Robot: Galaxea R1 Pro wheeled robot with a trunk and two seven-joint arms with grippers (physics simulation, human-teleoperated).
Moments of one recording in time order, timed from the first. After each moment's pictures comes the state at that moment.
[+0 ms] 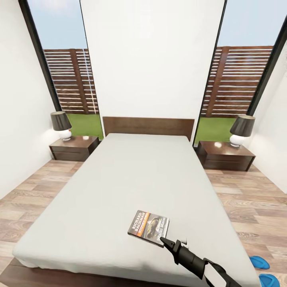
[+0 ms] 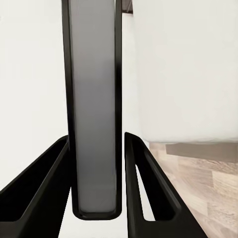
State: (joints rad) left arm -0.31 0.12 -0.20 -0.02 0.51 -0.16 -0.20; right arm -0.46 -0.08 0.26 -0.37 -1.01 0.45 0.93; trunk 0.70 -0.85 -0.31
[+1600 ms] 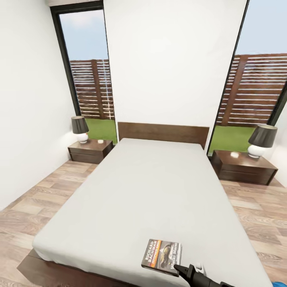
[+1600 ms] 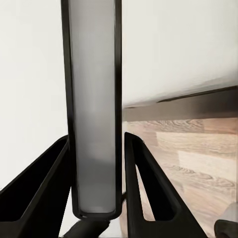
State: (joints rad) left arm -0.31 0.07 -0.20 -0.02 0.51 -0.16 -0.20; right arm -0.46 -0.14 0.26 -0.12 -0.91 0.43 0.93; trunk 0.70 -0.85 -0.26
